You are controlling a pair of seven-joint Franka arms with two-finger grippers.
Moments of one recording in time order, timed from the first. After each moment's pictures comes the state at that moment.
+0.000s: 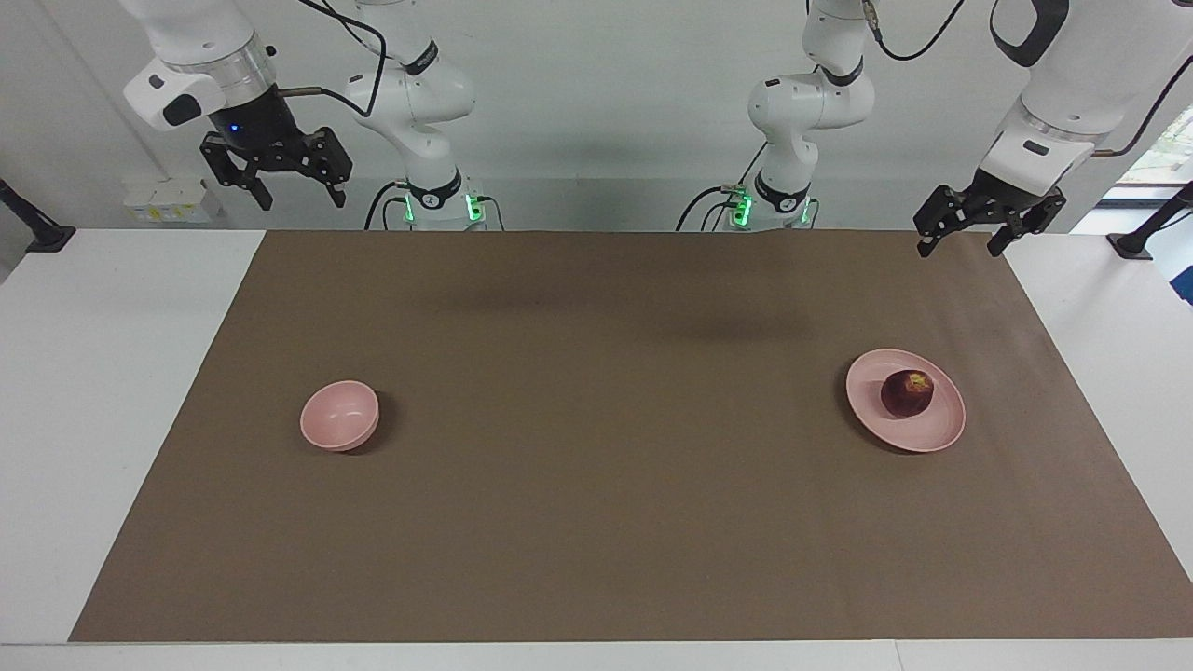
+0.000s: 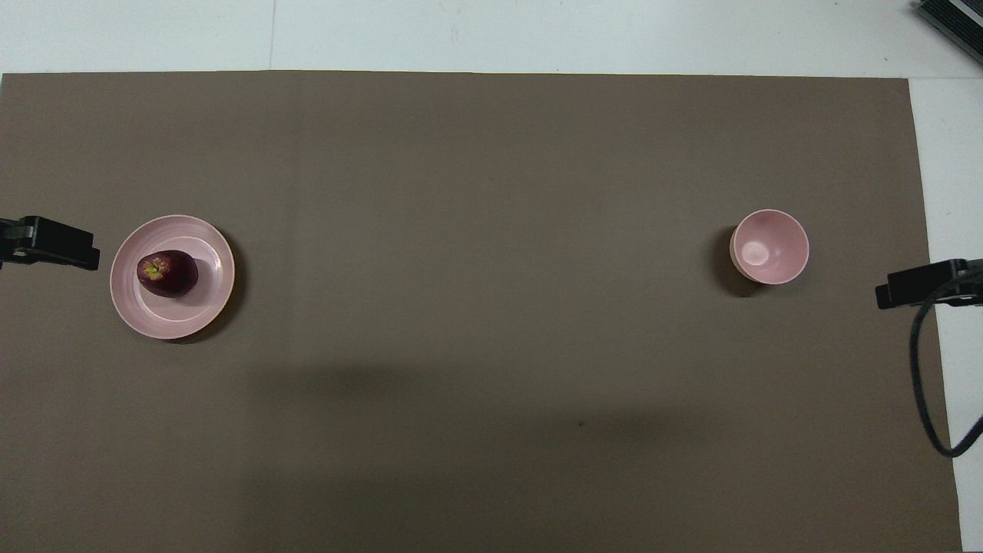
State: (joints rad) left arm 0.05 0.00 -0.09 -1.54 0.02 1.51 0.03; right arm 0.18 -0.08 -0.20 -1.55 0.01 1.42 -0.02
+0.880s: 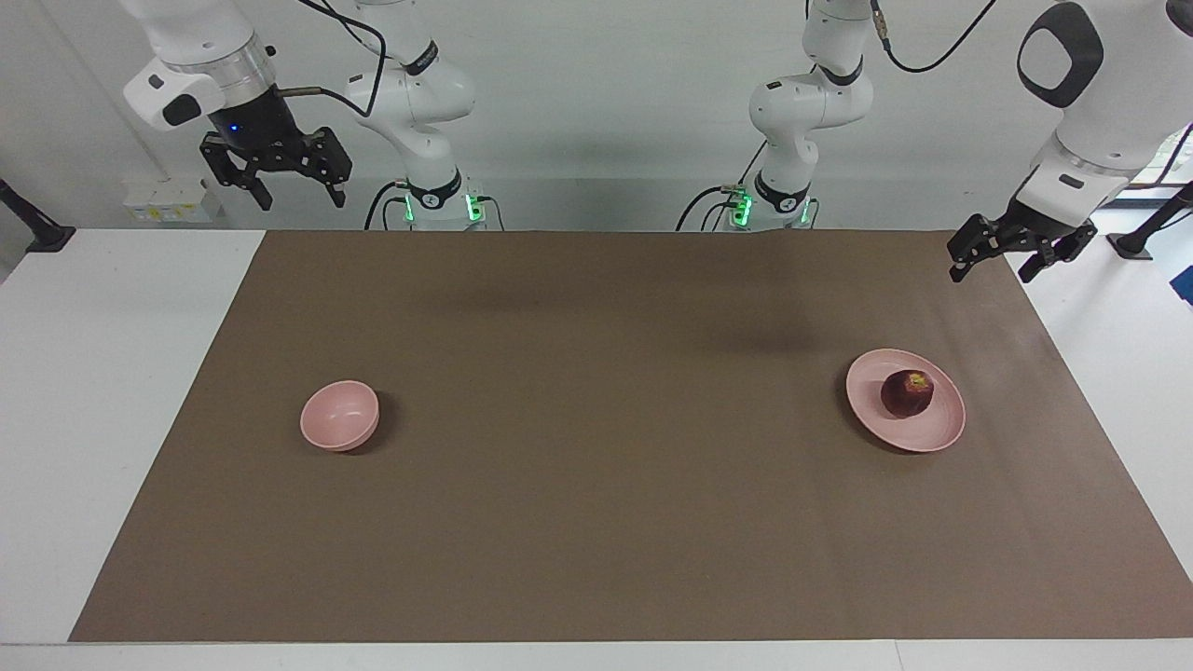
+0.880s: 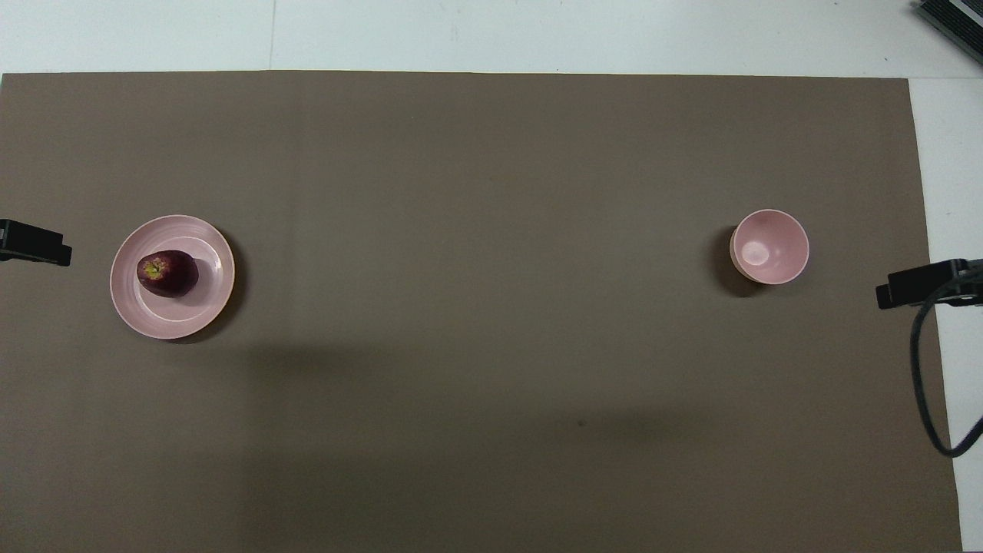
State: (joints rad) left arm 0.16 0.01 -0.09 -1.68 0.02 1.69 0.21; right arm 0.18 -0.08 -0.20 -1.55 0.01 1.42 -0.02
